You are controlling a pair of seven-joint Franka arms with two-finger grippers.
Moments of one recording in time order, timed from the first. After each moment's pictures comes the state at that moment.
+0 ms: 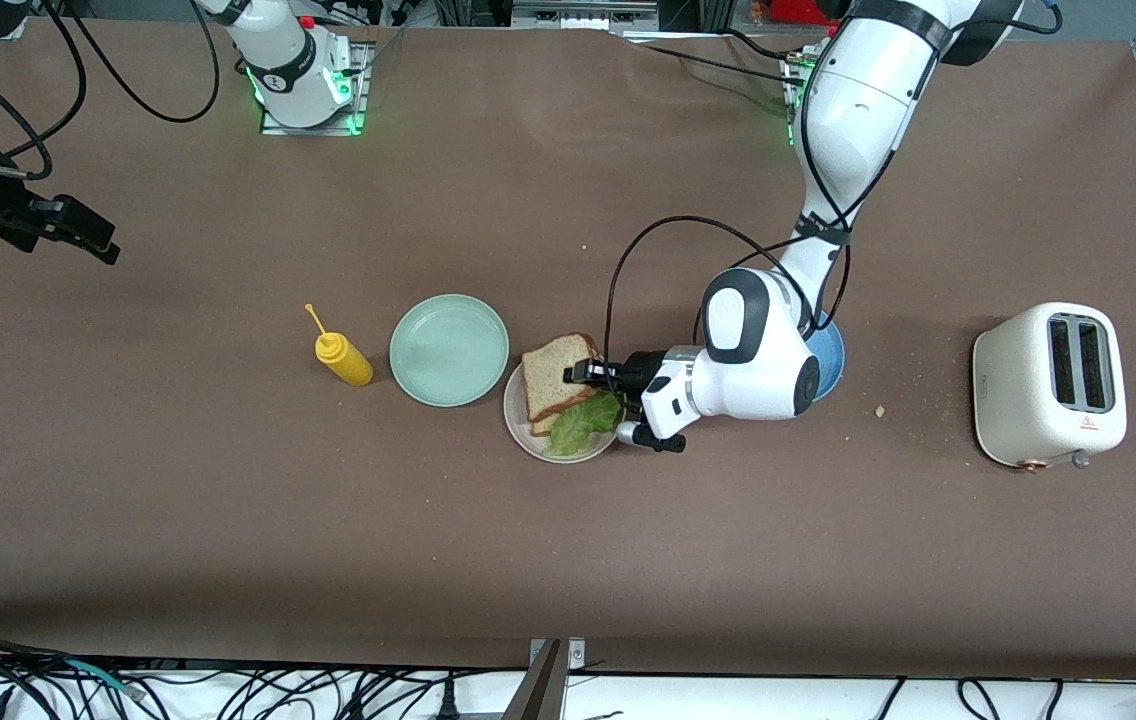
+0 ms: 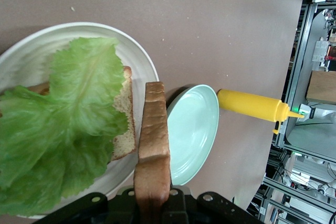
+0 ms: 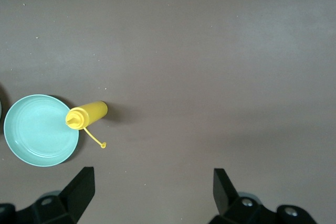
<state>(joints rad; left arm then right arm) -0.49 0.83 0.01 -1.39 -1.14 2.10 0.25 0.01 -0.06 -0.01 -1.75 -0.02 1.72 0.14</state>
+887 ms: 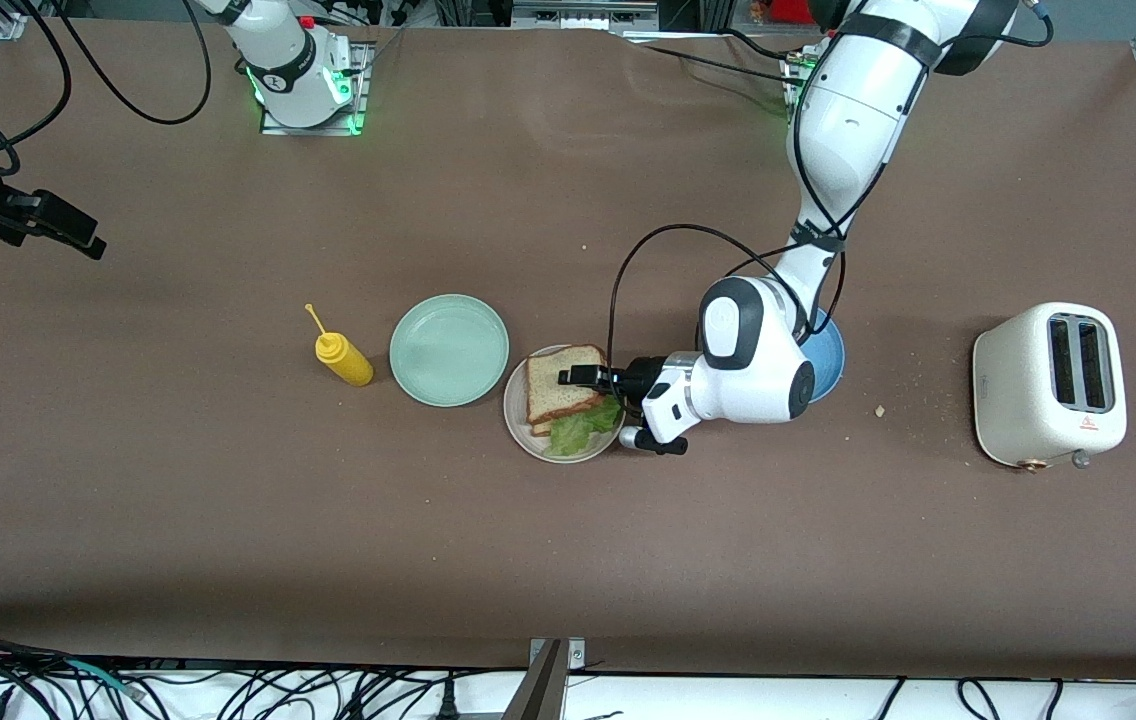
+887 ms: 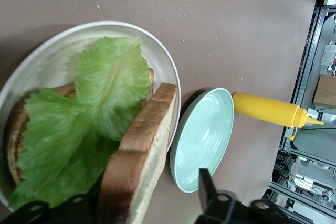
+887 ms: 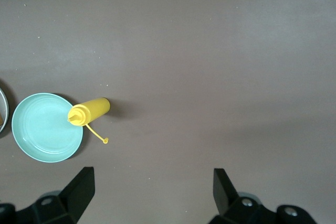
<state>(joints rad) -0.49 0.86 0.02 -1.39 -1.14 2.12 0.25 0.00 -0.05 -0.03 -1.73 0.01 1.68 0.13</state>
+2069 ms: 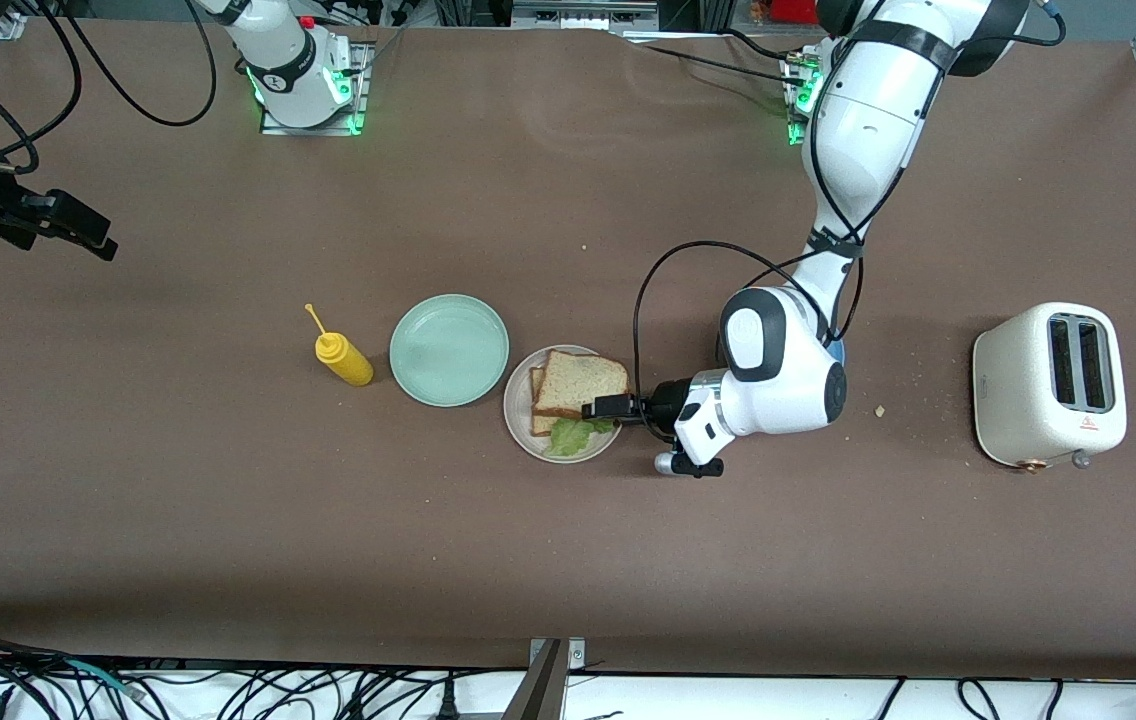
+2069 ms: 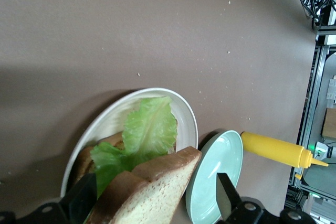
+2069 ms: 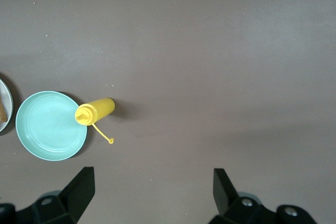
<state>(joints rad) -0.46 0.86 0.04 -1.39 -1.14 2.22 0.25 0.00 -0.05 0.00 -1.71 0.00 1.68 0.13</state>
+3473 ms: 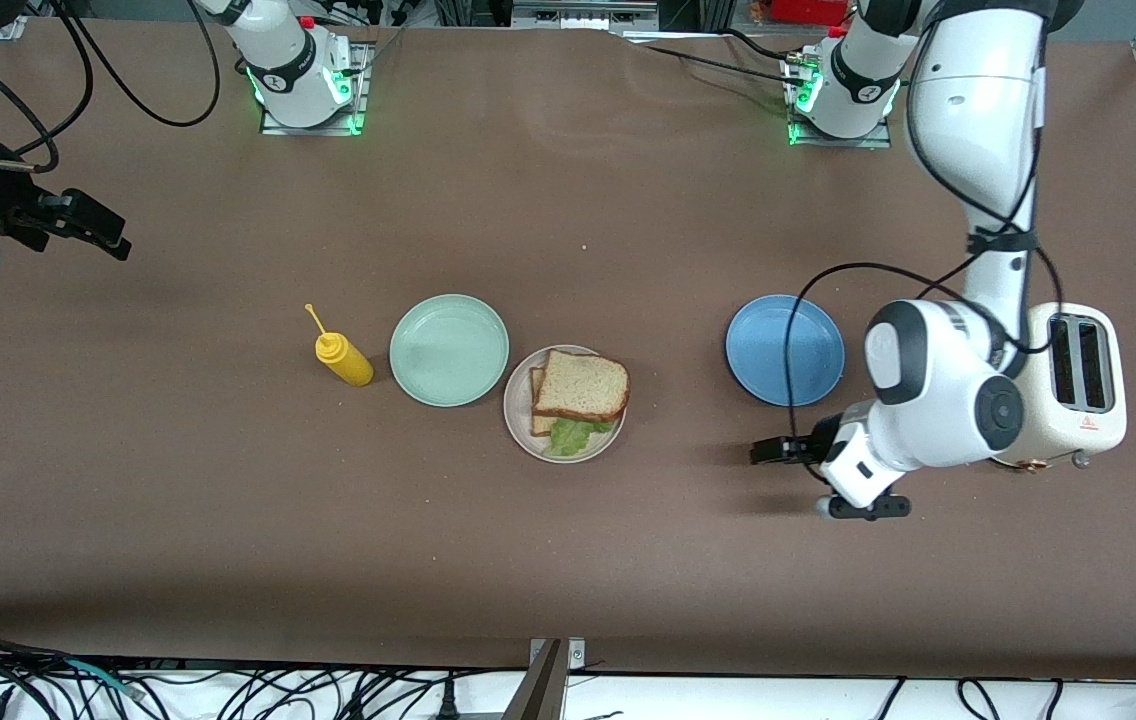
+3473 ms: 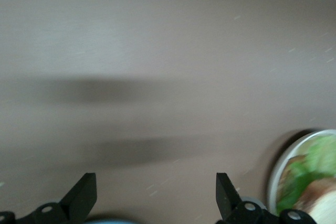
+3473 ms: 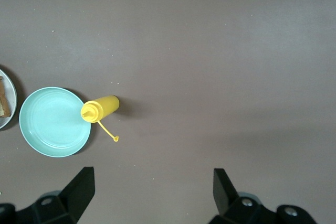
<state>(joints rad) -0.37 0.74 0.29 -1.38 -0.55 2.00 0.06 0.02 -0.04 0.00 -1.71 0.00 1.68 0.12</state>
